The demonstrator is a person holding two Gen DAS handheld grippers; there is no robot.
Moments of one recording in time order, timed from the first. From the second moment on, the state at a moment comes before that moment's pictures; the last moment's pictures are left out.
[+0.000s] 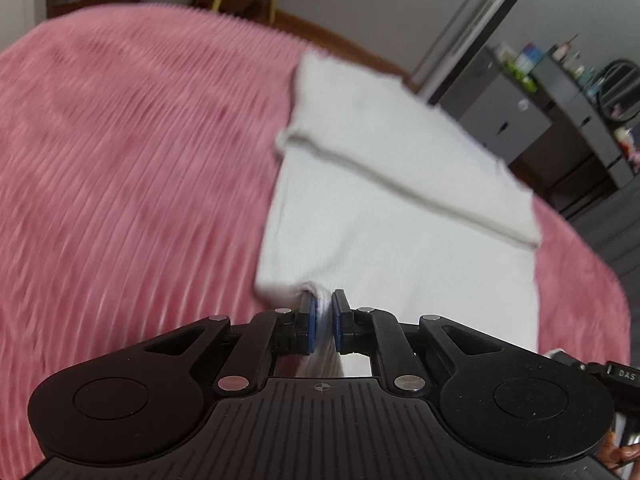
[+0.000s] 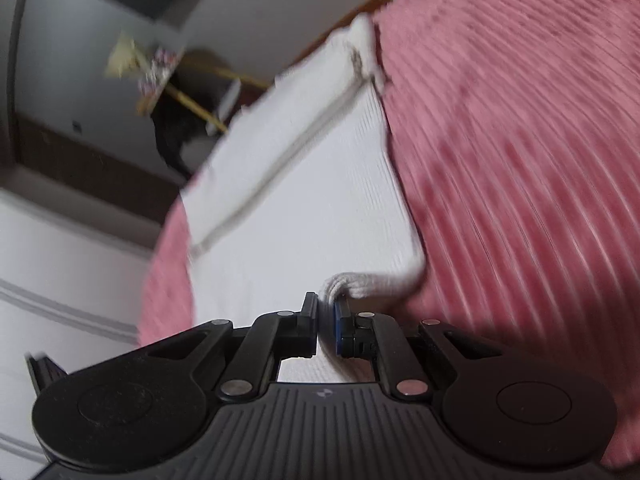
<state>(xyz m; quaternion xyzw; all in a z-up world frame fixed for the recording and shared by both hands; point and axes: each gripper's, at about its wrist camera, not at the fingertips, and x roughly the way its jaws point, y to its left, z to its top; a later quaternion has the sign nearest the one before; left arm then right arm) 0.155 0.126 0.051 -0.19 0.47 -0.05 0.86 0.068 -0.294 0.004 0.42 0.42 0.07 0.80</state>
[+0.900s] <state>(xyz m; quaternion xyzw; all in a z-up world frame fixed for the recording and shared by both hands) 0.097 0.102 0.010 0.11 0.39 -0.06 0.91 0.092 -0.293 0.018 0.15 0.35 0.06 0.92</state>
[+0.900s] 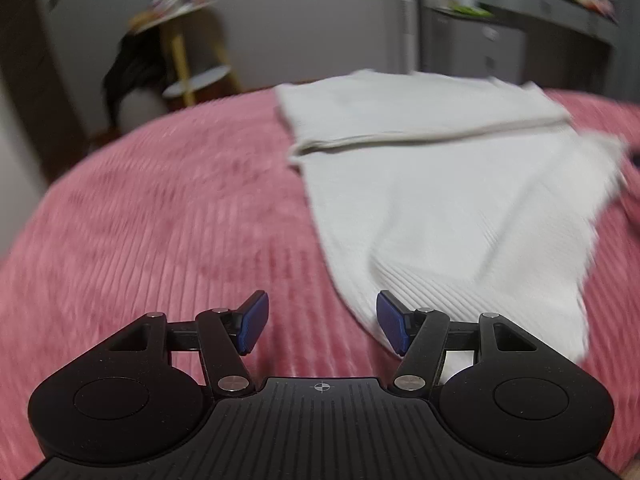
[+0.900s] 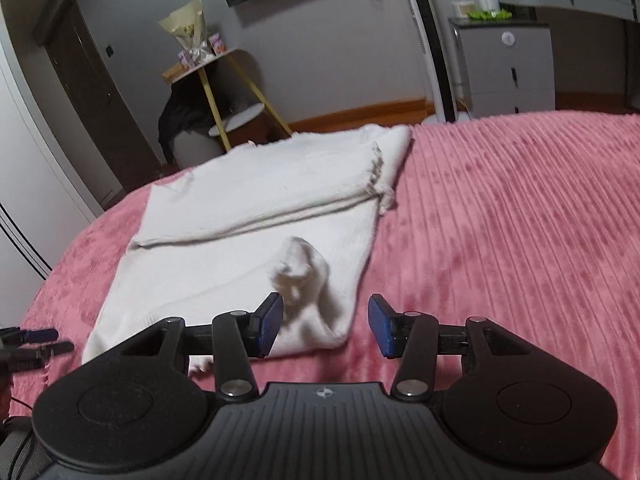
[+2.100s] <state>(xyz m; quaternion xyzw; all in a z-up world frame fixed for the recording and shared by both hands) 0.222 0.162 0.026 -0.35 0.38 -0.08 0.85 0.119 -0.271 0.007 0.18 0.34 0.06 0.92</state>
